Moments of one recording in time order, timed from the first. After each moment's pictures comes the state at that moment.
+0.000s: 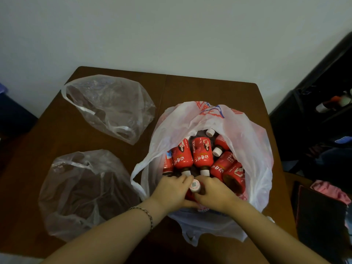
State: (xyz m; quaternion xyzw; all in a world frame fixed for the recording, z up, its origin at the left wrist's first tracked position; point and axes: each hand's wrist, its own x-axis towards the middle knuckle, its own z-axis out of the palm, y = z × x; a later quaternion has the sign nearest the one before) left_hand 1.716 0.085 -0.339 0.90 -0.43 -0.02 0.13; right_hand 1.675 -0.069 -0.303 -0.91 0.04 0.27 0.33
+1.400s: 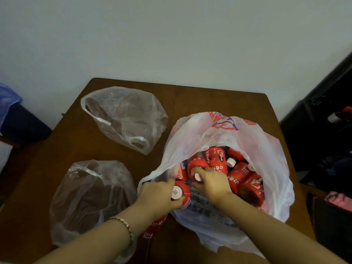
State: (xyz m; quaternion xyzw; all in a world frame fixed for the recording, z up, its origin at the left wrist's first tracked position) left_hand 1.738 0.147 -0.287 0.95 -0.25 -0.18 0.06; right_hand 1.728 -0.039 -0.324 -0.98 -0.02 0.13 0.17
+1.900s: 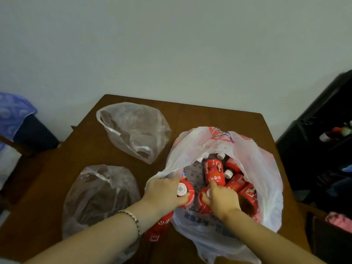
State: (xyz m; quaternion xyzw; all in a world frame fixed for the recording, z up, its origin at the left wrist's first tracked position) left_hand 1.732 0.138 -0.245 0.97 -0.24 -0.10 0.04; right_hand 1.692 -0.040 -0.300 -0.98 0.08 0.14 0.11
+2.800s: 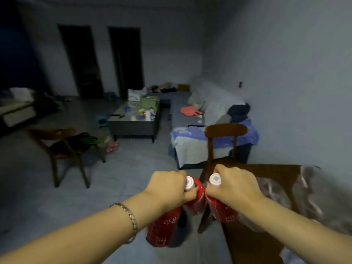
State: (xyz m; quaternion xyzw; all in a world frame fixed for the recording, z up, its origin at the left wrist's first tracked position) left_hand 1.327 0.188 -0.053 0.93 0.37 0.04 -0.03; right_hand 1.473 0.114 -0.039 -0.80 -0.59 -0.03 0.09
